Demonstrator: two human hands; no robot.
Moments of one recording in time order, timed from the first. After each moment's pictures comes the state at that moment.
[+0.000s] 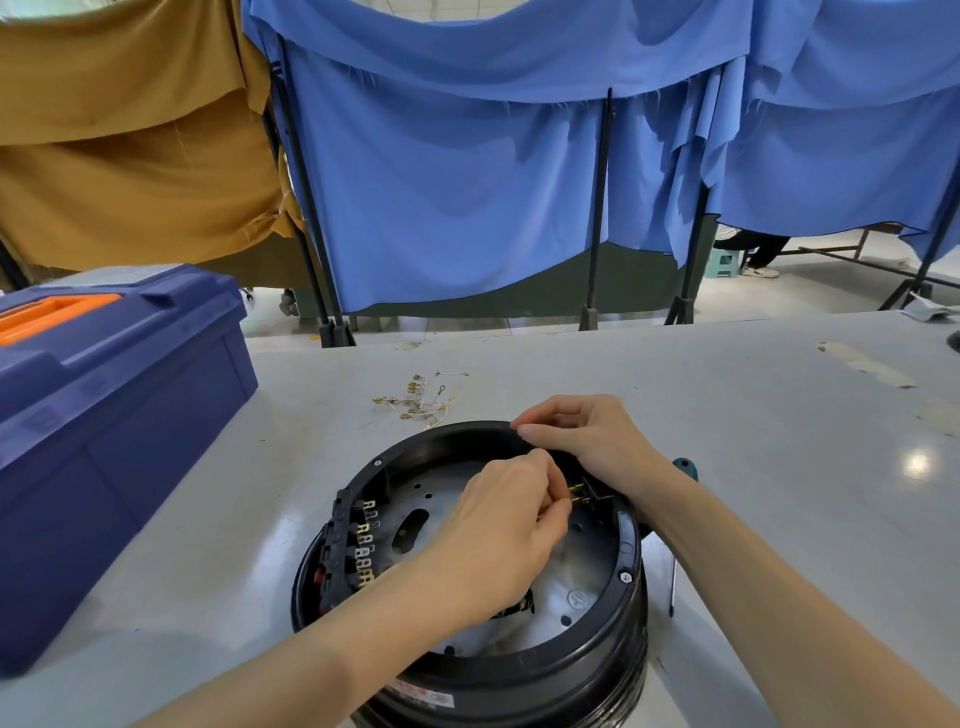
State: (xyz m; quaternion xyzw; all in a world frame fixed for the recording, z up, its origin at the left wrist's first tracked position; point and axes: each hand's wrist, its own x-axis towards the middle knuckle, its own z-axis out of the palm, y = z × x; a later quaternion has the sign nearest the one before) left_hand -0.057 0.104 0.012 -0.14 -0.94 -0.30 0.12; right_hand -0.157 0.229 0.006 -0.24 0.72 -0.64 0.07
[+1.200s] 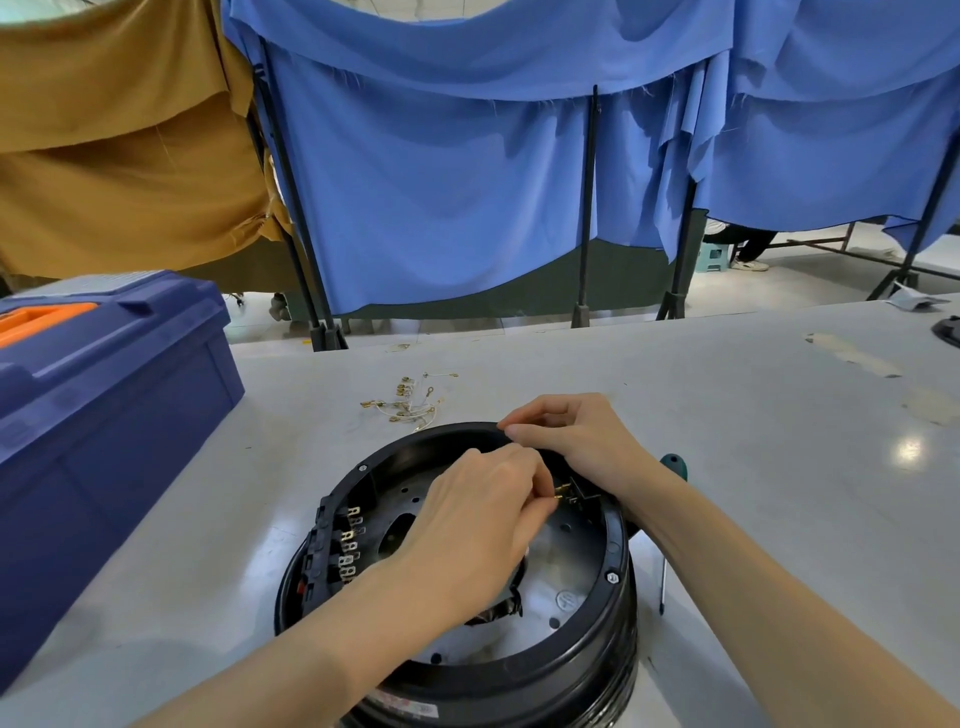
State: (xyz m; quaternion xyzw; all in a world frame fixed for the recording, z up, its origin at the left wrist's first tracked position) left_hand -0.054 0.099 0.018 -0.15 -0.95 -0.20 0.17; right_hand -0.157 0.229 0.006 -0.25 0.72 -0.65 0.06
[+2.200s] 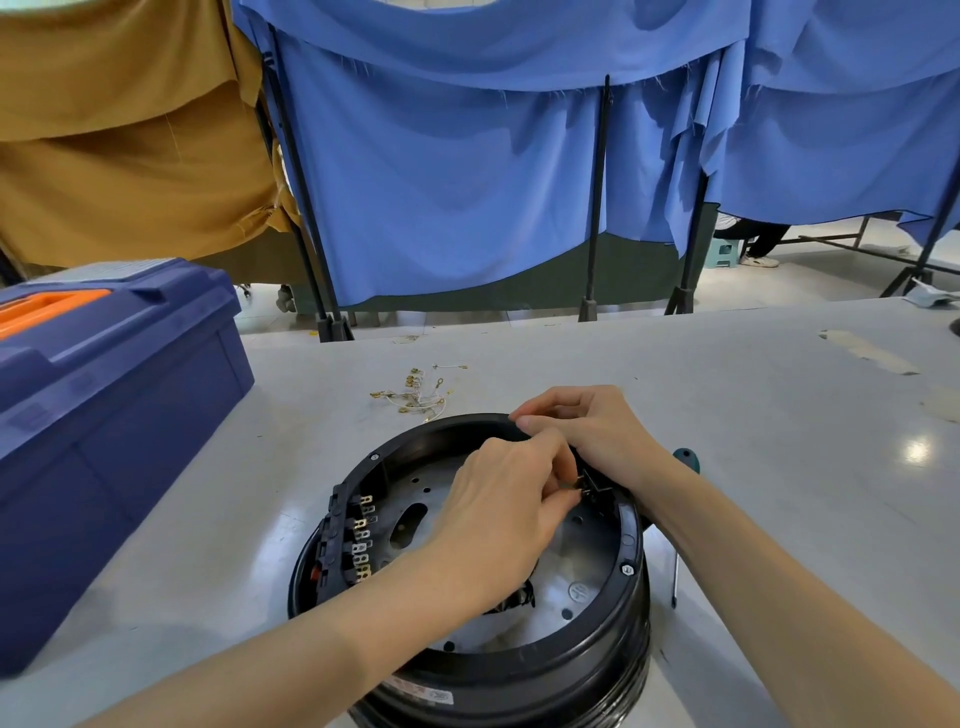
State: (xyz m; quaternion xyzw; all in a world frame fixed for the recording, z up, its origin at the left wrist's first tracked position) left_hand -0.058 0.108 0.017 -0.14 -0.93 -0.30 0.16; right_hand -0.158 0.228 0.005 -0.24 0.72 -0.65 0.06
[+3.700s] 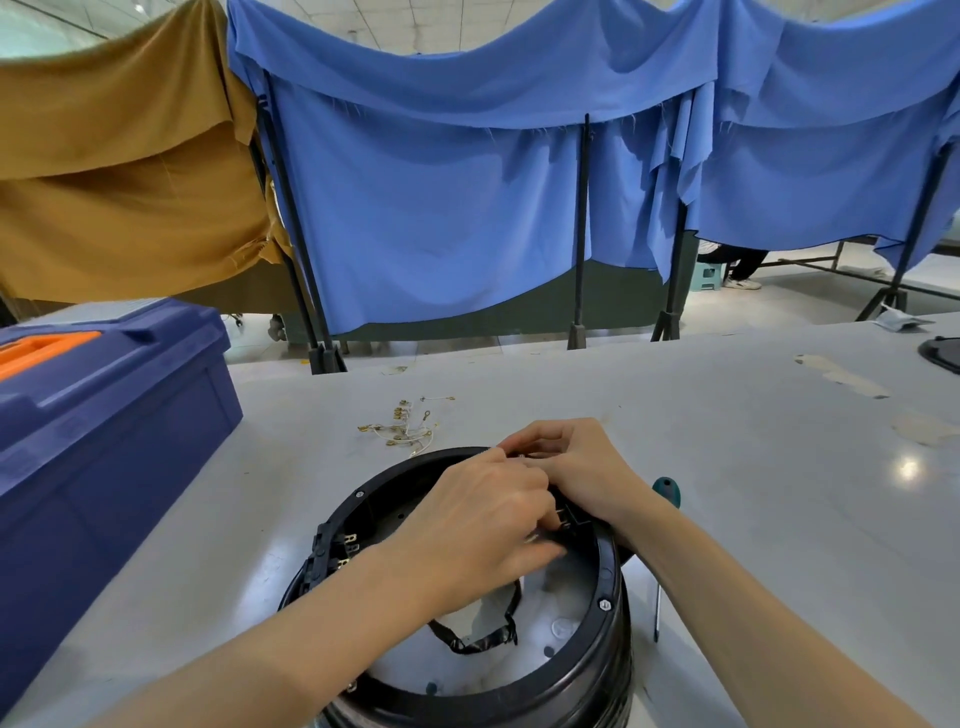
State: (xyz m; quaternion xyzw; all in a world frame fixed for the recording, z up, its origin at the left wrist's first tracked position) left_hand -0.067 0.094 0.037 -0.35 -0.91 -0.05 0.23; right_hand -0.152 0.230 0.009 -0.24 0.73 -0.64 0.06
